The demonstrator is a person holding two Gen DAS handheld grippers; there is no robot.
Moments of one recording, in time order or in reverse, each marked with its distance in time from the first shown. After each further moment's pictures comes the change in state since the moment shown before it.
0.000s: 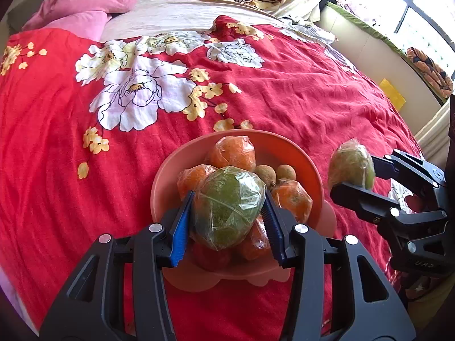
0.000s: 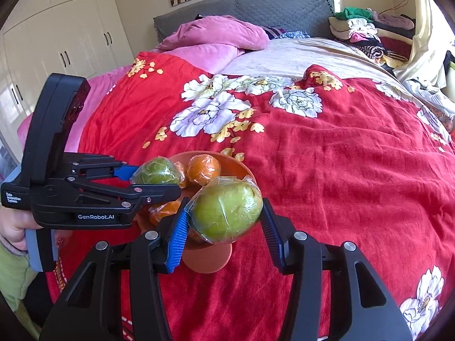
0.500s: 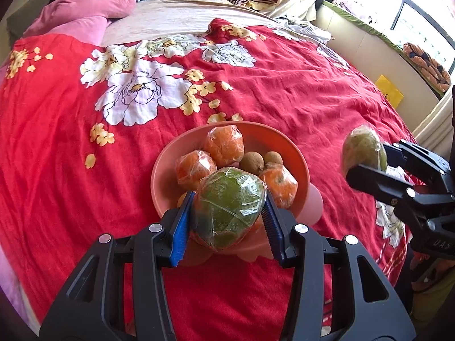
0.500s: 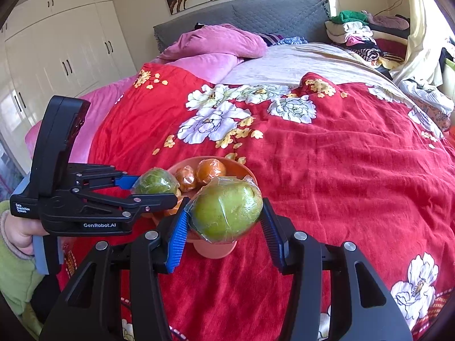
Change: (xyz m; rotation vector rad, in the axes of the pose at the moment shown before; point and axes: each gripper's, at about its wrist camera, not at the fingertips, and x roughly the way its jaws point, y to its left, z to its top) left arm -0.018 -0.010 -0.013 0.021 -0.010 0.006; right arm -0.032 0.004 -0.006 0.026 -0.042 0.006
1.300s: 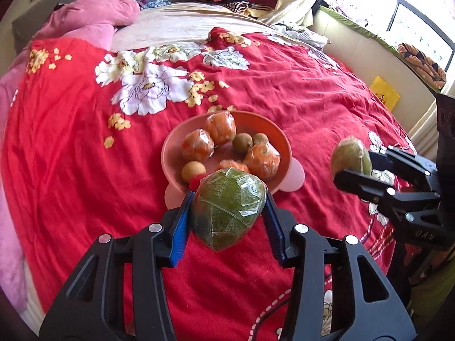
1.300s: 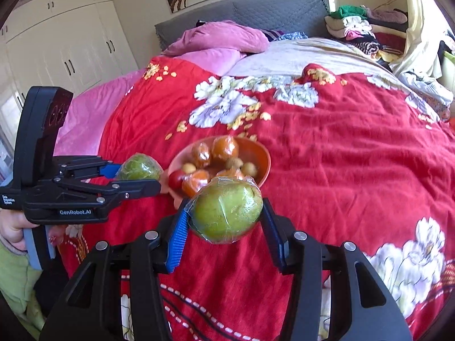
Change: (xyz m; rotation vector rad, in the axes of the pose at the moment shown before) left arm -0.042 -0.010 -0.032 0.011 -0.039 0.016; right arm -0.026 0.018 -0.025 0.015 0.003 0.013
